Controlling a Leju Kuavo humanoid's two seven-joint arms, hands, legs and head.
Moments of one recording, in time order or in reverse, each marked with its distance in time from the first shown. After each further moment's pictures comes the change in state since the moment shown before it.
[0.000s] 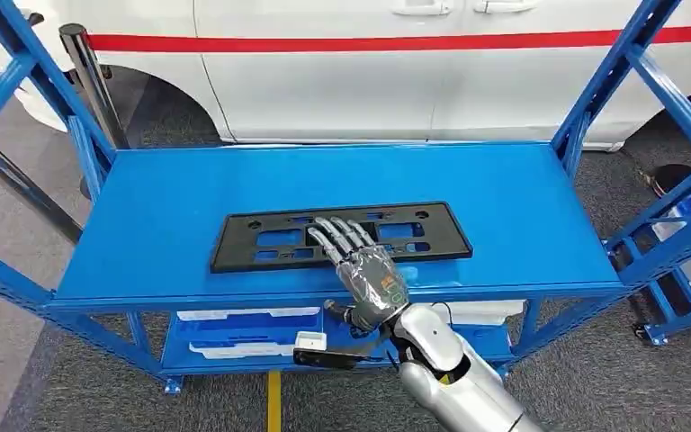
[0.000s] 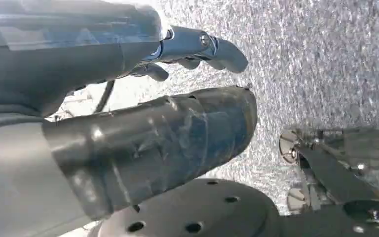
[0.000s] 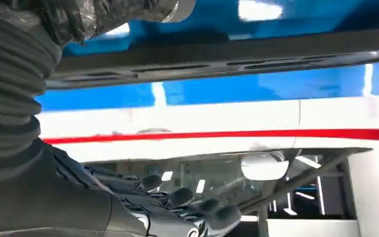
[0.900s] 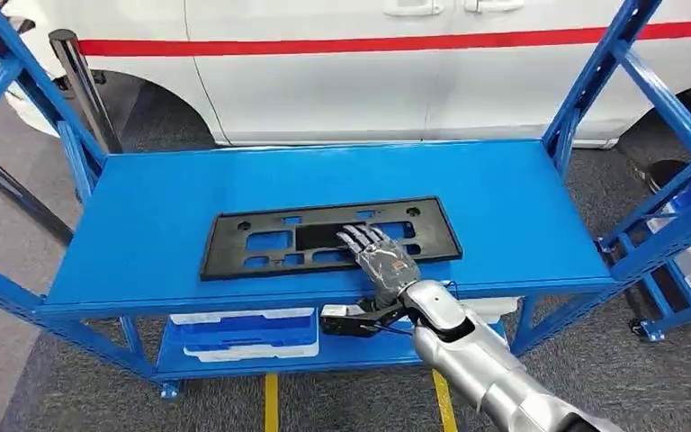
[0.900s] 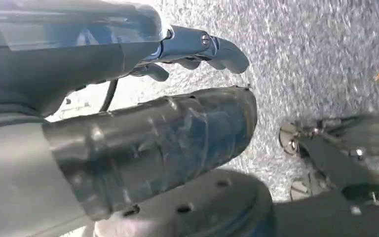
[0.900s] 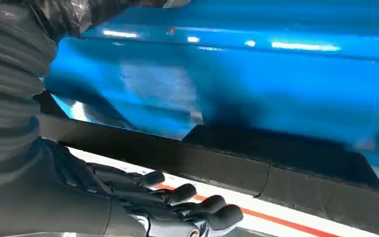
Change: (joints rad) left arm -0.011 0.000 0.026 0.000 -0.050 -0.011 0.011; right arm -0.190 0.009 0.025 0.459 -0.029 0.072 0.032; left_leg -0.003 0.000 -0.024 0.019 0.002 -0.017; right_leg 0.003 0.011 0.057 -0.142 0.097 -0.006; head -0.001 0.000
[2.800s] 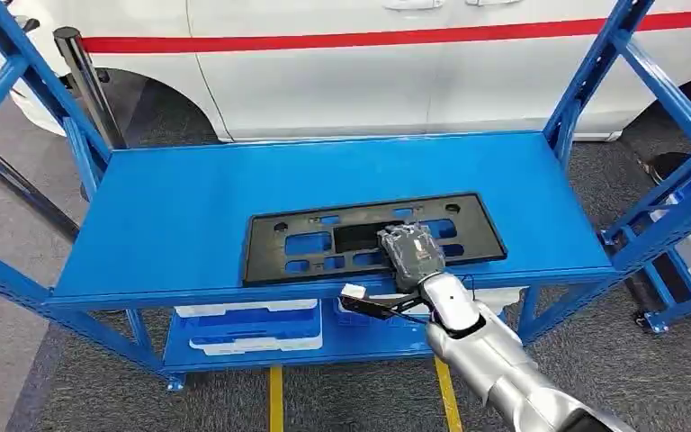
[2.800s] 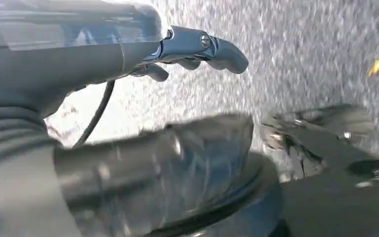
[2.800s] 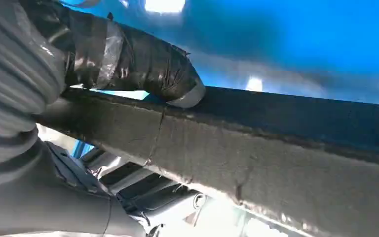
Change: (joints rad) left arm 0.024 -0.009 0.024 0.001 -0.053 0.032 -0.090; right arm 0.003 0.000 -0.074 0.020 0.301 -0.237 0.155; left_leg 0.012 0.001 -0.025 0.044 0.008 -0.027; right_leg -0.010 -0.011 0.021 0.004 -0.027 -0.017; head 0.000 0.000
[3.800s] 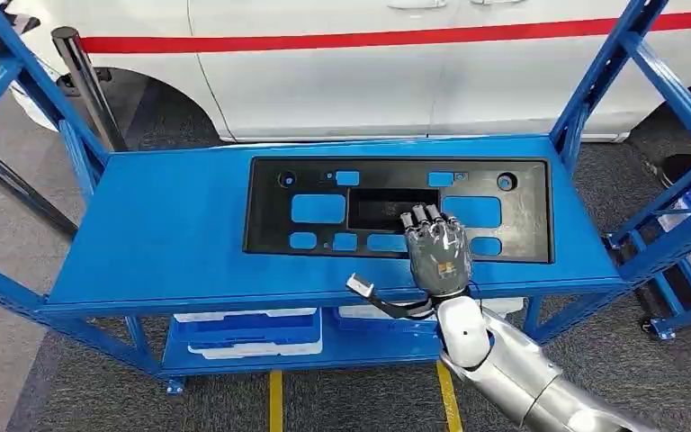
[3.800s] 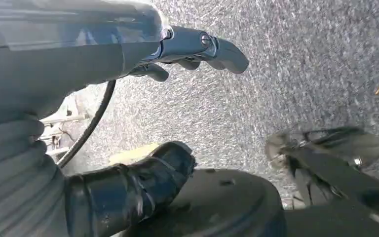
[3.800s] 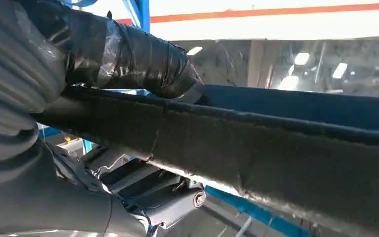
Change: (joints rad) left arm -0.019 -0.016 0.013 0.000 -0.040 -0.008 0.056; right arm 0.013 -0.198 0.264 -0.356 0.309 -0.227 0.600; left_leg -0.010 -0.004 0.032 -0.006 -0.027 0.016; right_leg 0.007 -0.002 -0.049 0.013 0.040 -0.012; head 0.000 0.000
